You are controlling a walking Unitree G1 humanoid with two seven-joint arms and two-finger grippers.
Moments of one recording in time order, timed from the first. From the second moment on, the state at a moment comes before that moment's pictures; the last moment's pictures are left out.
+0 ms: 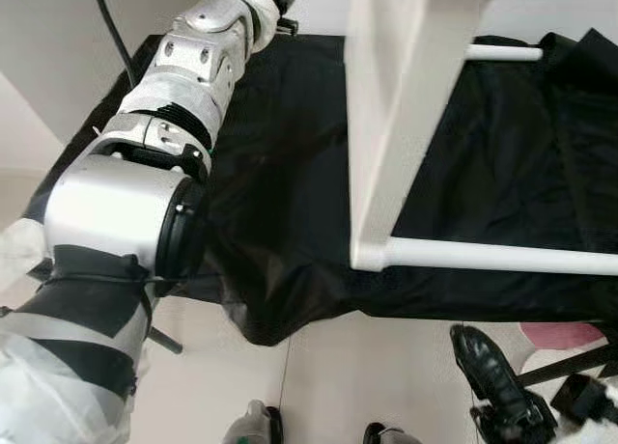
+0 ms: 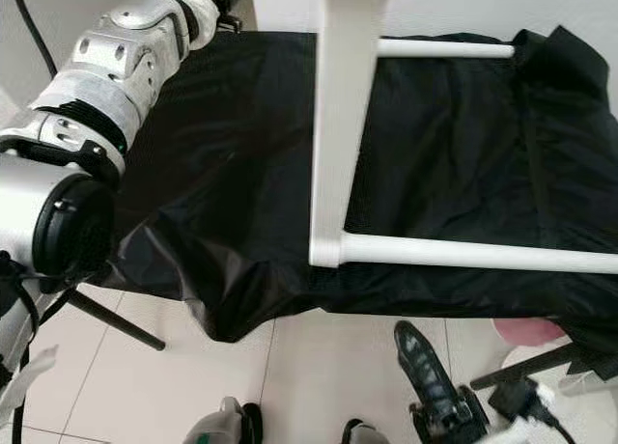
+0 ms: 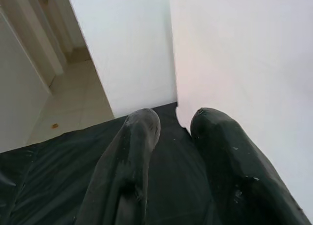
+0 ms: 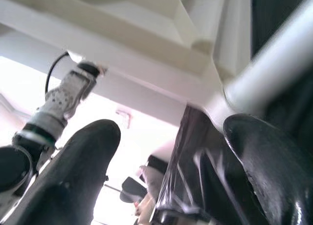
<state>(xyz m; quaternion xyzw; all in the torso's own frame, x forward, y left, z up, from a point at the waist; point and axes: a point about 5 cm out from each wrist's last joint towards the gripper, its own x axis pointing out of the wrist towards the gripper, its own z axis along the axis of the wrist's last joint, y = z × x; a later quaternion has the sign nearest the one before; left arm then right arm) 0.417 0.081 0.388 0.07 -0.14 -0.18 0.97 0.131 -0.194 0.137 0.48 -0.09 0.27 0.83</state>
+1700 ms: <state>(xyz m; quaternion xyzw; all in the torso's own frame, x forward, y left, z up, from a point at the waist) 0.359 0.186 0.221 -0.02 -0.09 -0.12 0.99 0.288 -0.191 0.193 0.23 -0.12 0.00 0.97</state>
